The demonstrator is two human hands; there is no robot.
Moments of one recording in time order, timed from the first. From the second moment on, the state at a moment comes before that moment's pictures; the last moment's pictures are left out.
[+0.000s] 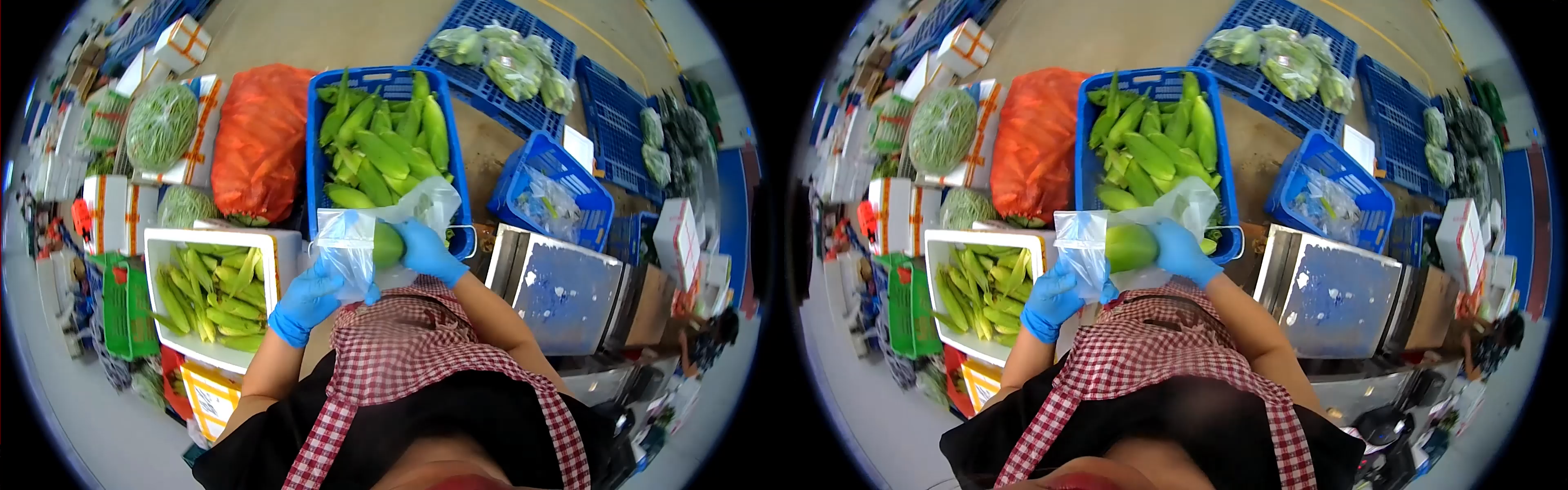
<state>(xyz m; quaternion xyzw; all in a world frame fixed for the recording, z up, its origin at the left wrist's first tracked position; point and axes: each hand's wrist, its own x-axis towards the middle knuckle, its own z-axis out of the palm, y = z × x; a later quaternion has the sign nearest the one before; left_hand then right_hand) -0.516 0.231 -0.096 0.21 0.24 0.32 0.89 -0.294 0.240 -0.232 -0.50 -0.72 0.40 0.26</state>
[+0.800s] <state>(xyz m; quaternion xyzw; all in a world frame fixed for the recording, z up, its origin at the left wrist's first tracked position) -0.069 0.147 -0.154 0.50 0.14 -0.02 0.85 -0.026 -0.196 -0.163 -0.93 -0.36 0.05 0.05</state>
